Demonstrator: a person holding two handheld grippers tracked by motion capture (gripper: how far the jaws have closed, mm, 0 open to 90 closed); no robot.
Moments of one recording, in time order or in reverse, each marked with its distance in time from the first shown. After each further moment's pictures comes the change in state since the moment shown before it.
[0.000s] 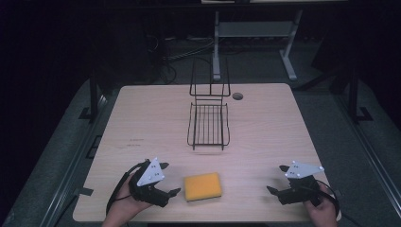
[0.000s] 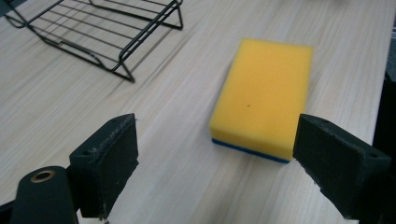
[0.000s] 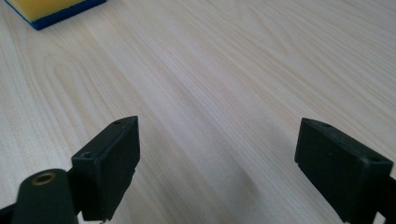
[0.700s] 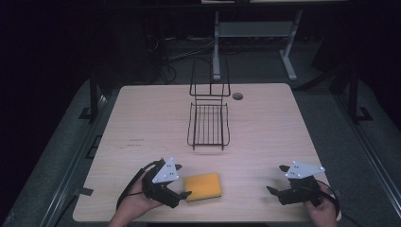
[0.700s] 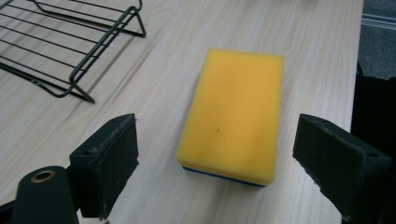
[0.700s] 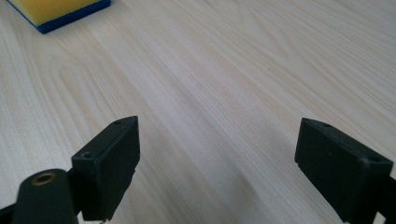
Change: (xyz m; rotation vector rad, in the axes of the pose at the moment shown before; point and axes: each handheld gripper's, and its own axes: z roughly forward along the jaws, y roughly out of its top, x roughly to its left) left arm -0.008 0.021 0.024 0.044 -0.110 0.050; right arm 0.001 0.001 -0.002 -0.010 0.004 -0.001
